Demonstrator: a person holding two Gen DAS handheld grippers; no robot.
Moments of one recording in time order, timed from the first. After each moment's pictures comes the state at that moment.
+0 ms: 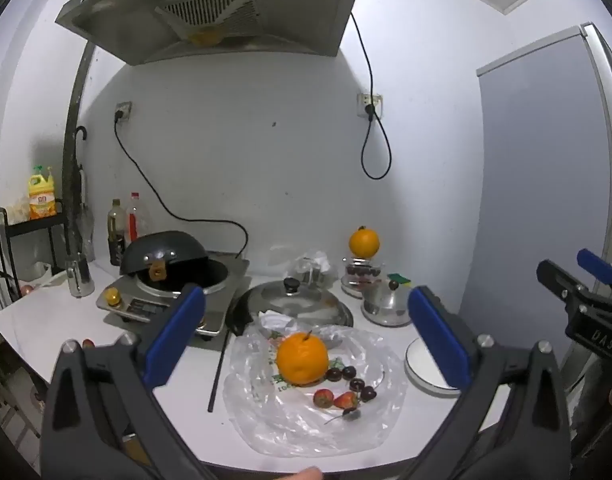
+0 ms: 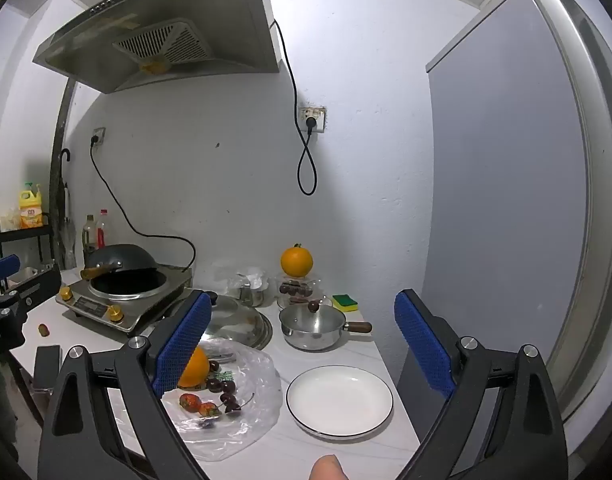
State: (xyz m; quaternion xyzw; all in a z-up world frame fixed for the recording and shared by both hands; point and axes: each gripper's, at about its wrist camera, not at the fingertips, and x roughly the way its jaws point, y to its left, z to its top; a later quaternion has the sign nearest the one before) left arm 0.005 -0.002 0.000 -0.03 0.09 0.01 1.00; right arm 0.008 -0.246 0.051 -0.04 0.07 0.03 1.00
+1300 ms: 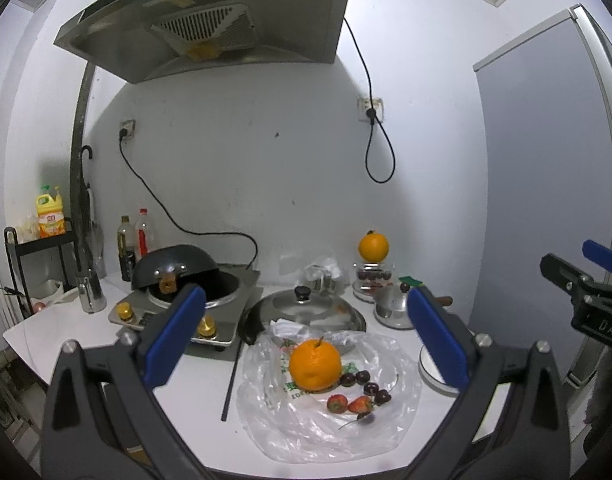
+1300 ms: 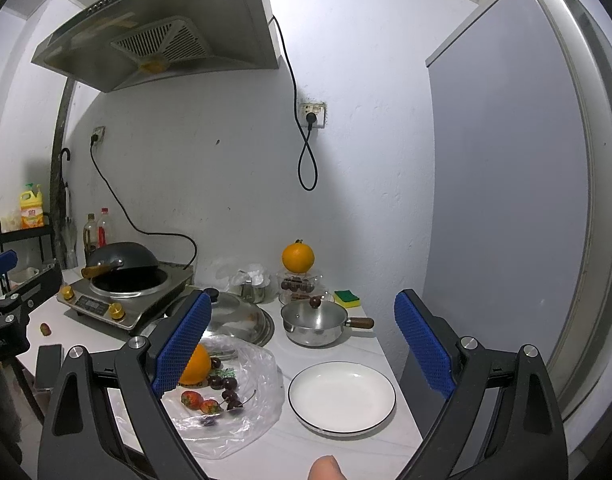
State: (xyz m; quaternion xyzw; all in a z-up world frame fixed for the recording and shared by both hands) left arm -0.004 -0.003 -0.003 -0.01 0.06 0.02 1.00; right arm 0.006 -0.242 0.050 -0.04 0.08 0.03 1.00
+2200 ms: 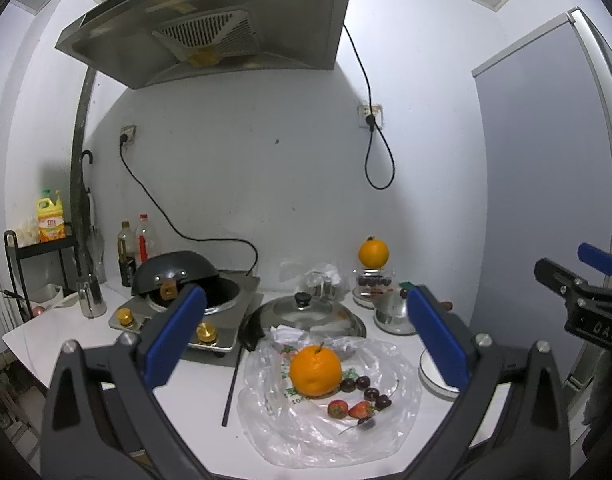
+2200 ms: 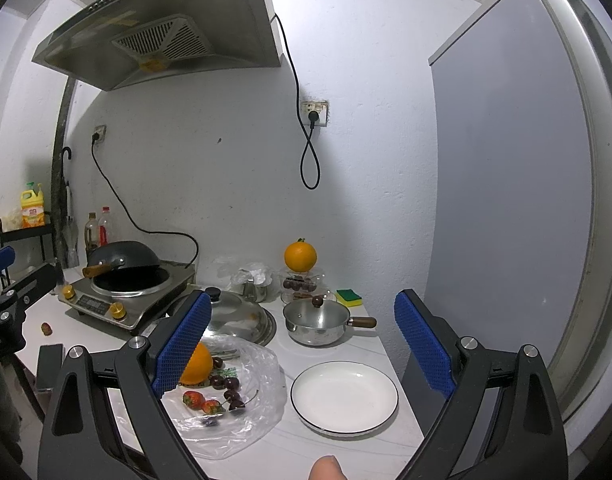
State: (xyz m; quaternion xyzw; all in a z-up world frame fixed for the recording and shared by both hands) left arm -0.005 -0.006 -0.003 -0.01 0.05 0.02 1.00; right arm 0.011 -0.238 0.048 -0.04 0.08 0.03 1.00
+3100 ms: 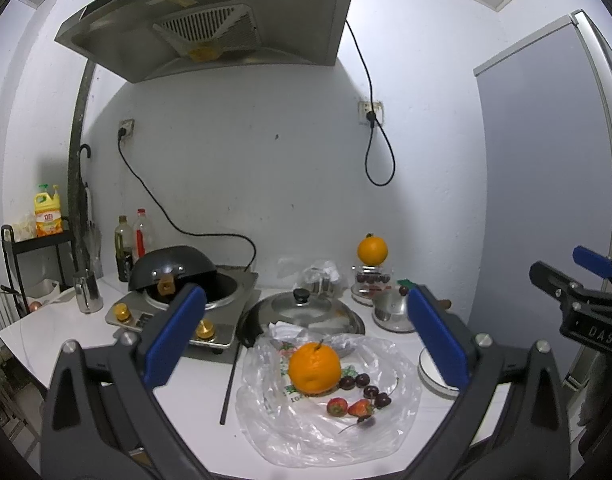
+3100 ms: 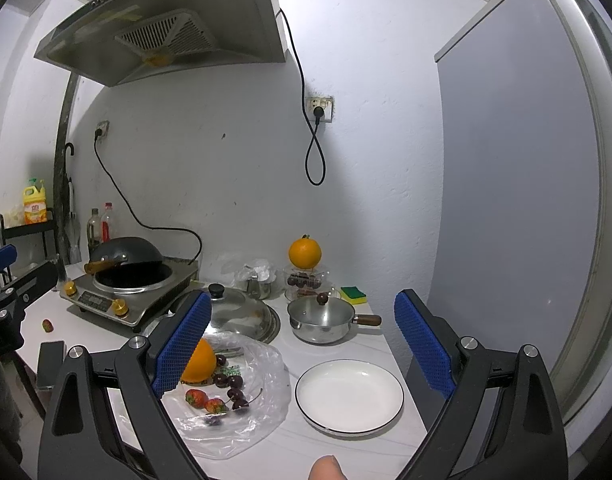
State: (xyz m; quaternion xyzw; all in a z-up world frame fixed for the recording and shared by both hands) left arm -0.004 -0.001 -0.005 -0.02 0.05 0.01 1.00; right arm 0.014 -0.237 0.045 -0.04 0.09 0.04 0.99
